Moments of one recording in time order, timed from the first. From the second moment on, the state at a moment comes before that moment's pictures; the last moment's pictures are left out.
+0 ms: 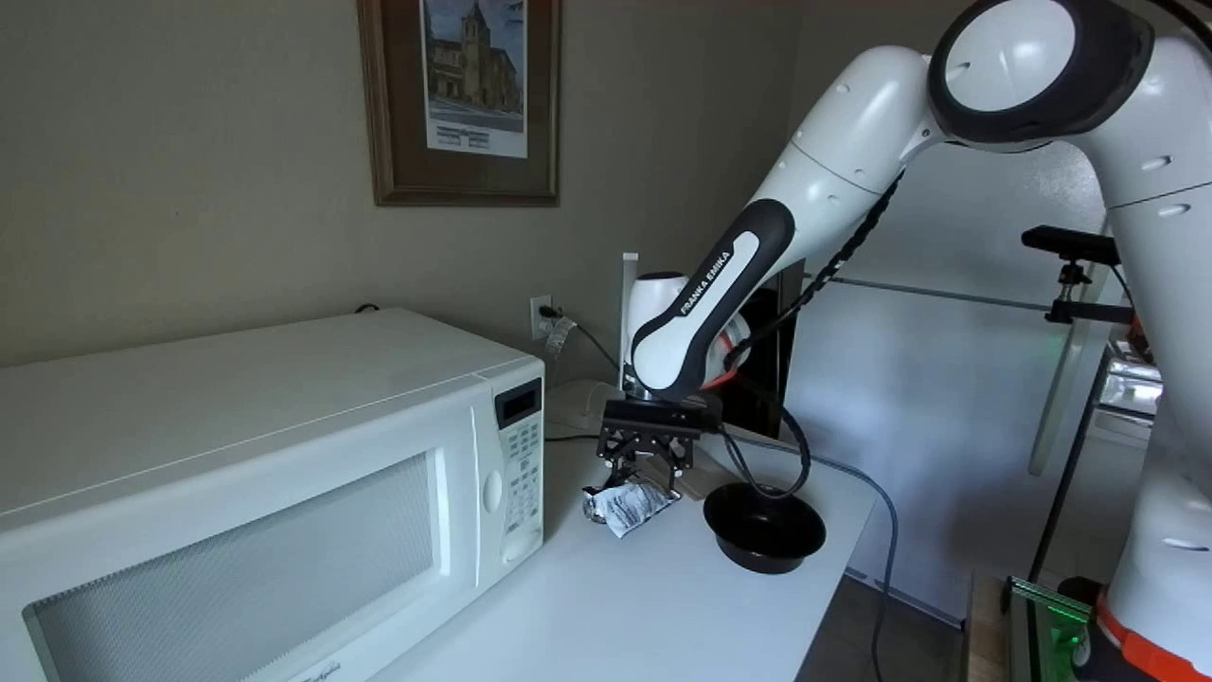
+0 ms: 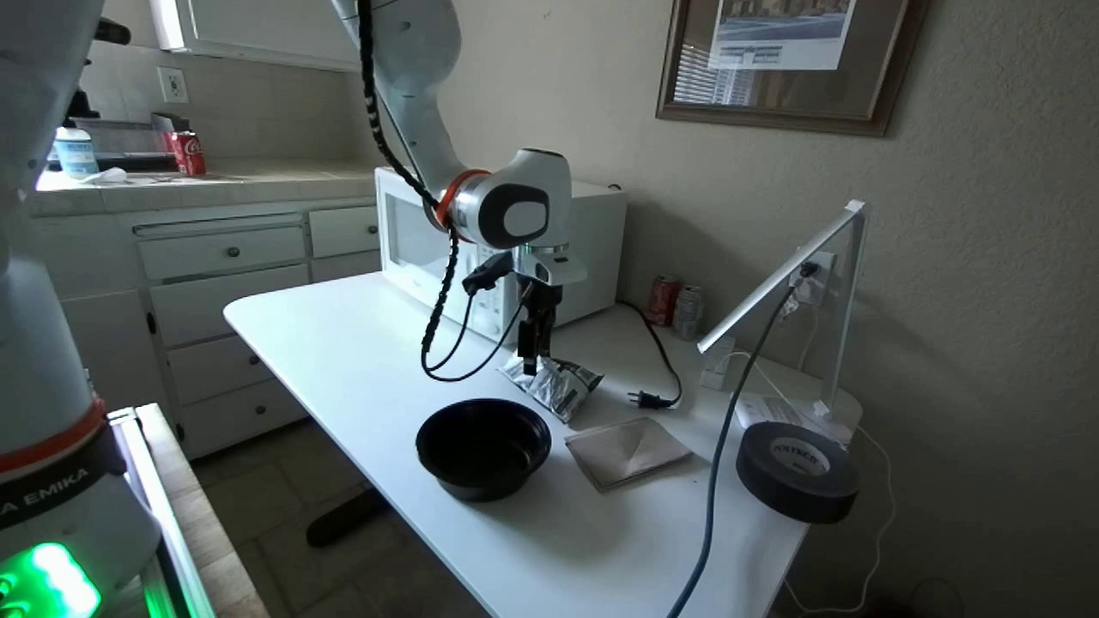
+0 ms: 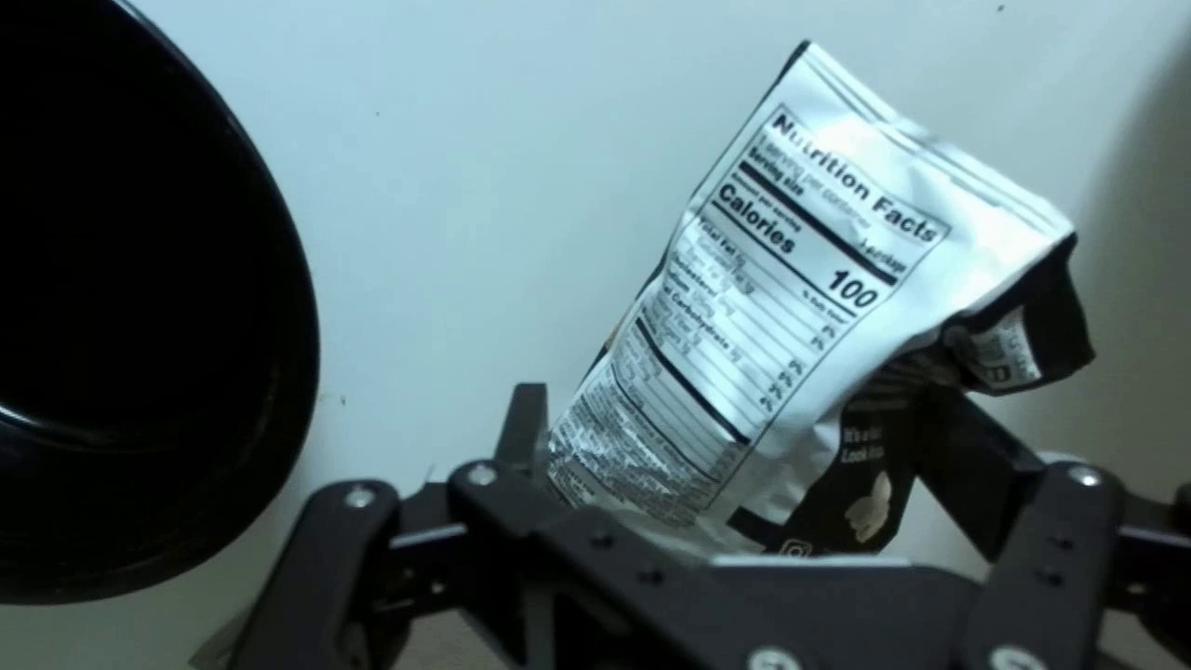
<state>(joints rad) -0.02 0.42 -0.06 -2.18 -0.03 2.65 0.98</state>
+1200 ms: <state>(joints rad) 0.00 0.49 -0.08 -2.08 0.07 2.65 0.87</state>
